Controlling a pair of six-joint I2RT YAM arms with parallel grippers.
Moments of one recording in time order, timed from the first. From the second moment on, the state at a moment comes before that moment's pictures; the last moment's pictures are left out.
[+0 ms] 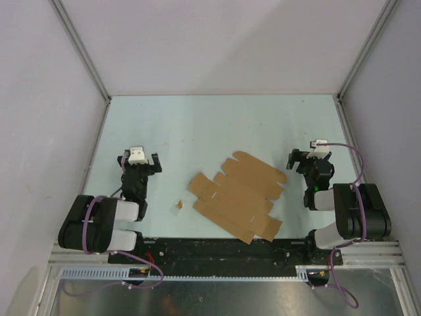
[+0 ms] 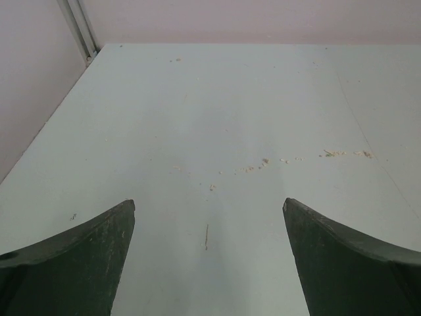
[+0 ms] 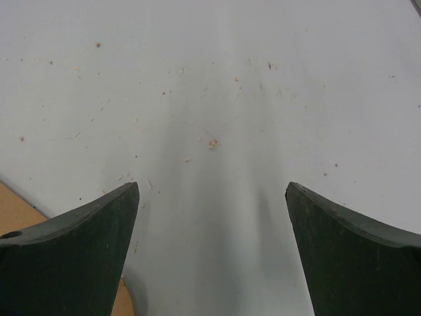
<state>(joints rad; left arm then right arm) -0.11 1.36 0.13 1.20 -0.20 0.03 -0.01 1.48 0.26 1.02 0.01 0.08</state>
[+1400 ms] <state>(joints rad) -0.17 0.87 0.50 0.36 -0.22 -0.29 -0.02 1.13 0.68 0.00 -0.04 0.53</state>
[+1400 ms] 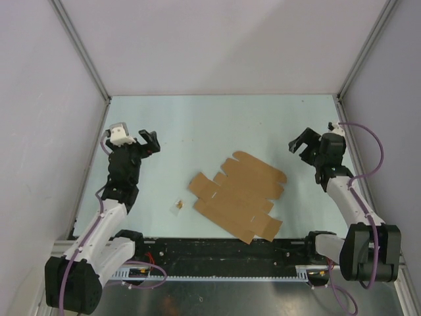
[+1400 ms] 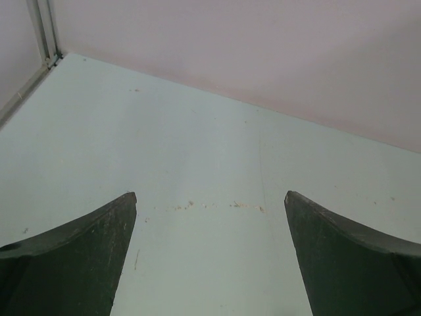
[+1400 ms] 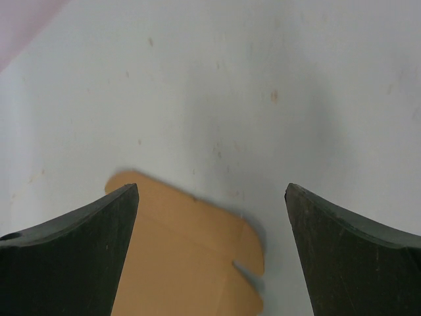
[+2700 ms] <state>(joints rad) -0.17 0.84 0.56 0.11 -0.02 -0.43 -0.03 1.06 0.27 -0.03 -0.43 0.90</state>
